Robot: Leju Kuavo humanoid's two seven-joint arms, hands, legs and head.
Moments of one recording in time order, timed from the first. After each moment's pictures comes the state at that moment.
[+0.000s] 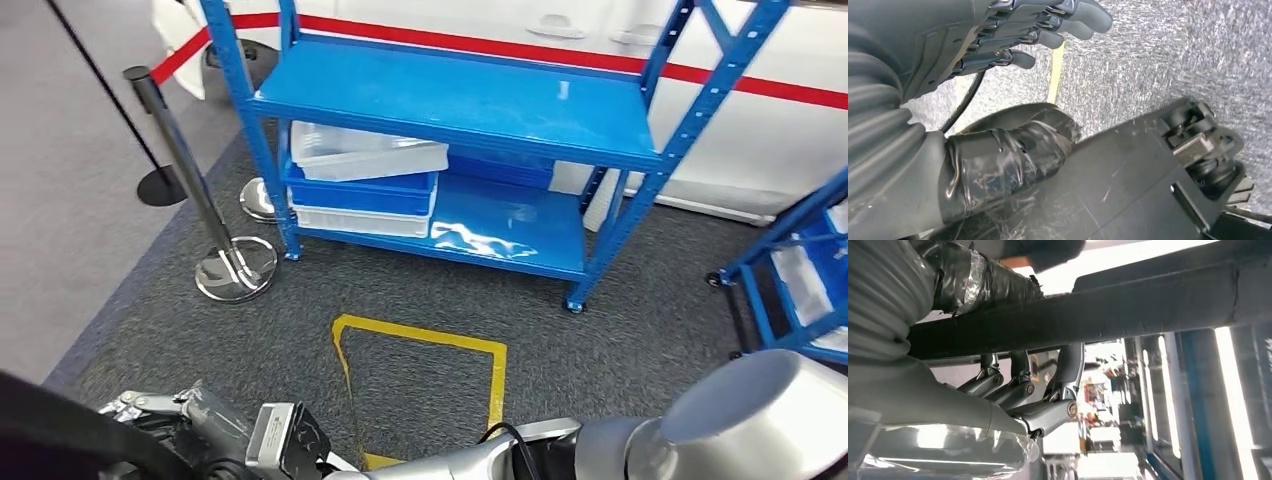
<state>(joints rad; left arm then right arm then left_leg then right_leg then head) -0.17 -0.13 -1.24 -0.27 0.57 0.37 0.23 -0.27 -0.01 0.99 -1.72 -0.37 -0.48 -0.41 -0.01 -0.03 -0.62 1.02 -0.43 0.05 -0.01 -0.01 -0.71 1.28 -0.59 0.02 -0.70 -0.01</state>
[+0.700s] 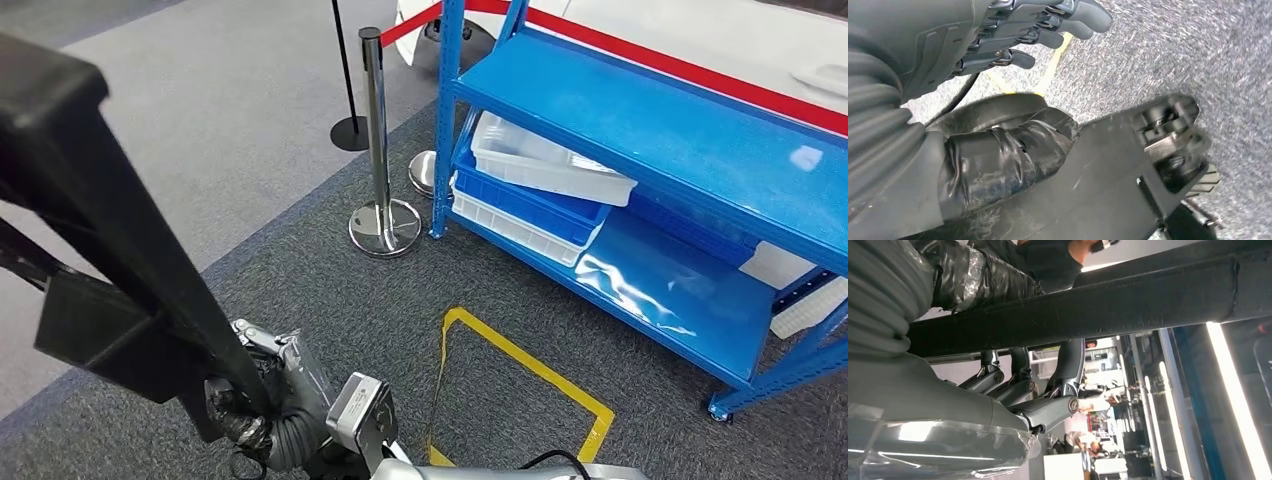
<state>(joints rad) -0.17 -0.13 -1.18 -0.27 0.73 0.40 0.17 -0.29 0.02 1.00 -1.69 -0.36 -0.56 -0.42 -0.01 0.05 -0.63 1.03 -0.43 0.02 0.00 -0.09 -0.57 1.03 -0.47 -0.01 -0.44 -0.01</state>
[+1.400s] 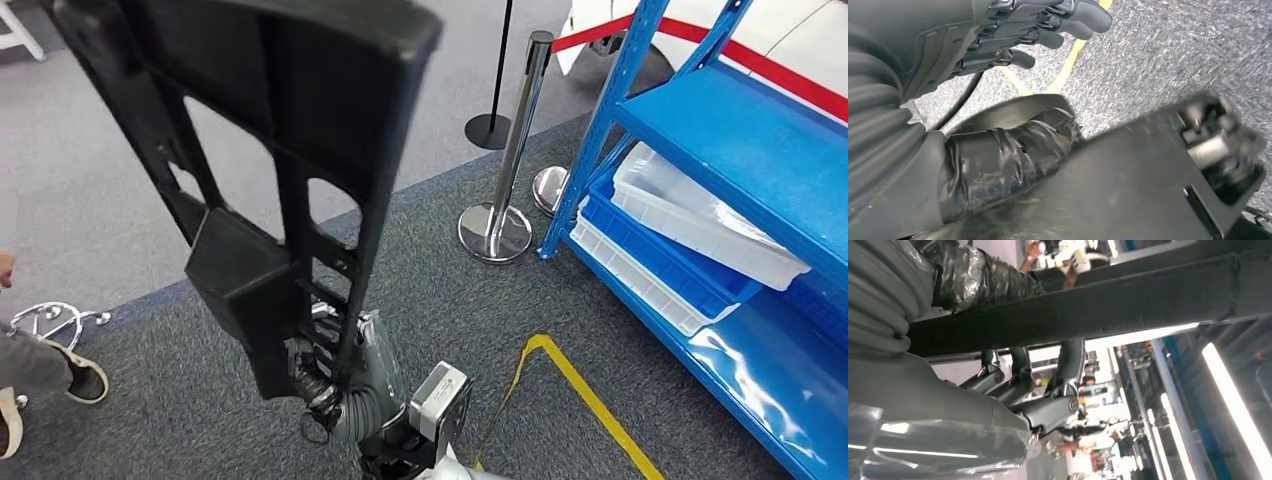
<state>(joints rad) -0.17 -0.12 -1.22 -0.26 0.58 0.37 0.24 -0.27 0.00 0.99 -1.72 -0.42 -0.58 -0.47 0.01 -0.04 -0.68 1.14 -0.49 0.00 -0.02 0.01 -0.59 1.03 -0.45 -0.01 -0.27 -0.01</state>
